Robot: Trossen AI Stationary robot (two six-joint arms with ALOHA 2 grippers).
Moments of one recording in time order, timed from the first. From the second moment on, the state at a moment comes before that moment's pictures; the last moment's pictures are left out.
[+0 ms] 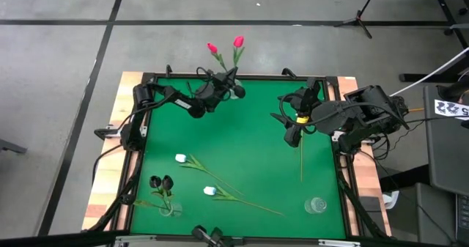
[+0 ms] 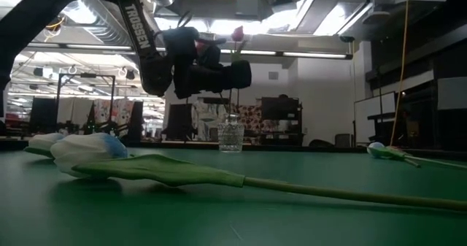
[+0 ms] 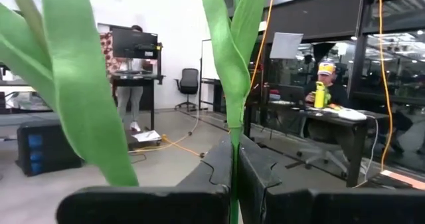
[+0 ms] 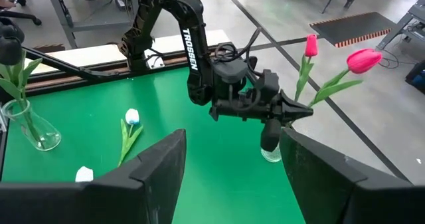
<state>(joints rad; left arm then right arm) 0.42 2.08 0.94 1.40 -0.59 0.08 0.37 1.65 2.35 -1.39 0.68 0.38</state>
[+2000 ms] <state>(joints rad) 0.40 2.10 0.94 1.37 -0.51 0.24 0.37 1.65 2.35 -1.50 0.67 0.43</state>
